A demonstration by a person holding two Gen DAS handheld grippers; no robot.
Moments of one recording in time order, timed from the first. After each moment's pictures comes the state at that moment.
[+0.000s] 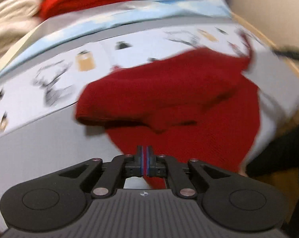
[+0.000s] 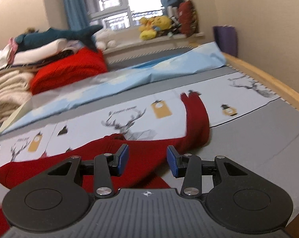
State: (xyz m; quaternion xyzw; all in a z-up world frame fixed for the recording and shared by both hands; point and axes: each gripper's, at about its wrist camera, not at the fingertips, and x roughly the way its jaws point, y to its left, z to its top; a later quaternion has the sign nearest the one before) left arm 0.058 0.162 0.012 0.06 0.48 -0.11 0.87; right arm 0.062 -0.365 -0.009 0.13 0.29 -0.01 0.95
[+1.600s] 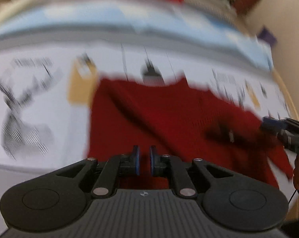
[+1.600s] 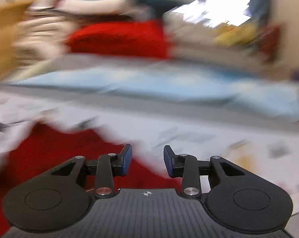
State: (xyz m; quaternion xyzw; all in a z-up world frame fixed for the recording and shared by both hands) left arm 0.346 0.162 -0.066 -0.08 0.53 -0.09 0.84; right arm 0.292 -0.220 -0.045 0.00 0.32 0.19 0.93
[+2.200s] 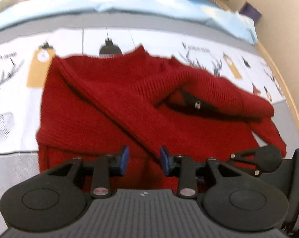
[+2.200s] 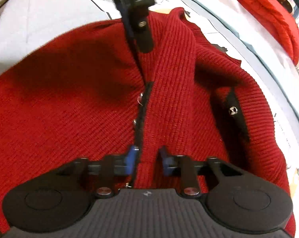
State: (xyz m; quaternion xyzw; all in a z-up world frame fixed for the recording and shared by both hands) left arm 0.329 0.095 -0.064 -0.05 0.53 -0.12 0.84; right arm 0.196 -0.104 -0.120 -0.31 0.41 0.38 0.77
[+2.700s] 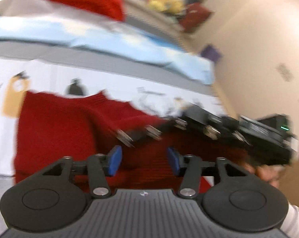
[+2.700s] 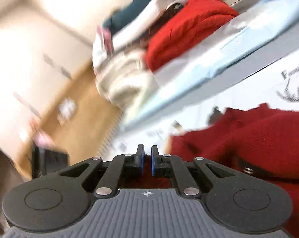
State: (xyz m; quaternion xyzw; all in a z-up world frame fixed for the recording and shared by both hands) left arm 0.321 0.118 -0.009 -0.18 0.43 -0.25 0.85; right arm 0.288 -0.221 -0.032 0.38 0.31 0.38 0.78
